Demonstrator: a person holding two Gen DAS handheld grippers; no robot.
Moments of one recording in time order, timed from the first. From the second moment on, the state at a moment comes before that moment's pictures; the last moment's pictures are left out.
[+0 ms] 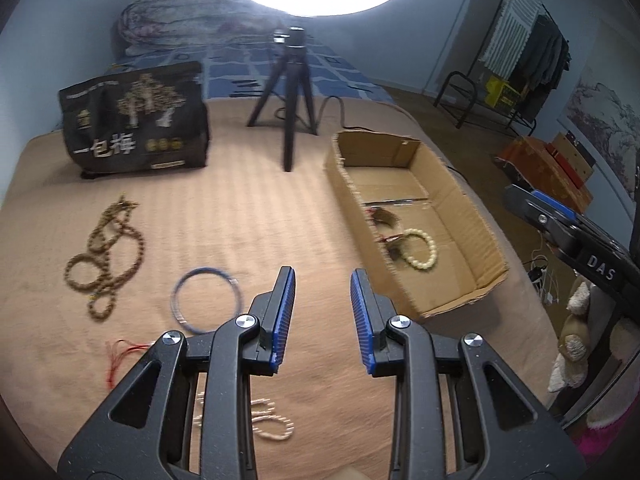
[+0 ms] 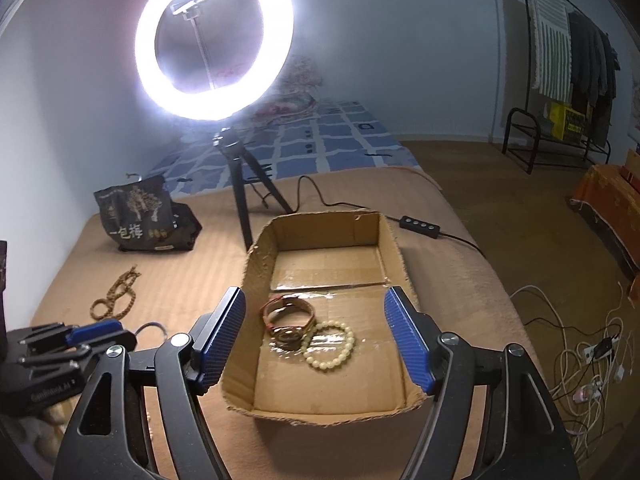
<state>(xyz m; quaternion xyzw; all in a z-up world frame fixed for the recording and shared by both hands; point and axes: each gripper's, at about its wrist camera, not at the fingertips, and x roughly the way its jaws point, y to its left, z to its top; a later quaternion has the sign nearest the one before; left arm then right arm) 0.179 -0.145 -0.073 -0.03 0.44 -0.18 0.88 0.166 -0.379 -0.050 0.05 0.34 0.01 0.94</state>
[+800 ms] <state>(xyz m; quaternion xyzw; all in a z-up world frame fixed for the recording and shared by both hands) 0.169 0.004 -0.096 -0.07 0.46 -0.09 0.88 0.155 -0.288 -0.070 0.04 0.37 0.10 0.92</state>
